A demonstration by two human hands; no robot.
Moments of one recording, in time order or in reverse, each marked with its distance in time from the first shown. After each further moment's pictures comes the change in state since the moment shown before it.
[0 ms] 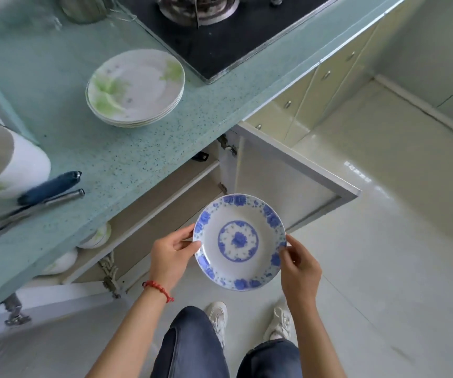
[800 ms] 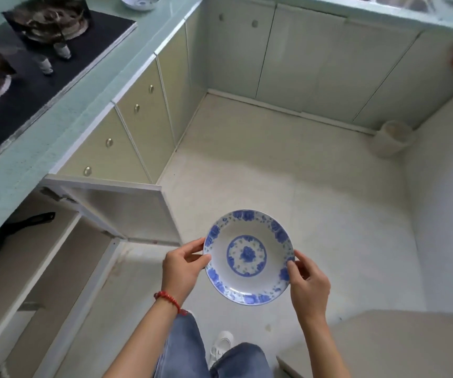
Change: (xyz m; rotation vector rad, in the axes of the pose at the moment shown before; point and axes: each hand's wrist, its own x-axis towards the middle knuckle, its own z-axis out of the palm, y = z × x) left_hand -0.179 0.084 0.285 0.086 -0.515 0.146; right_hand -0.070 0.051 -0.349 -0.006 0.552 0.072
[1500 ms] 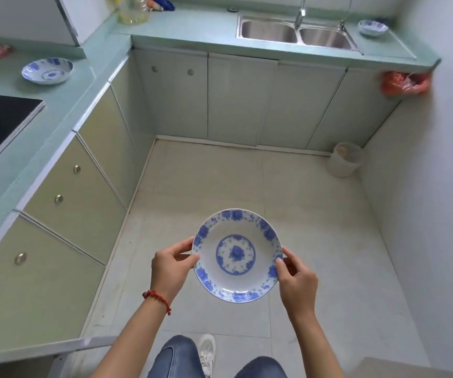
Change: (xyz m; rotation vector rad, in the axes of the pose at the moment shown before) left_hand 0.253 0.131 0.135 0.099 -0.154 0.121; right_hand 0.262 -0.071 0.018 0.067 0.126 -0.016
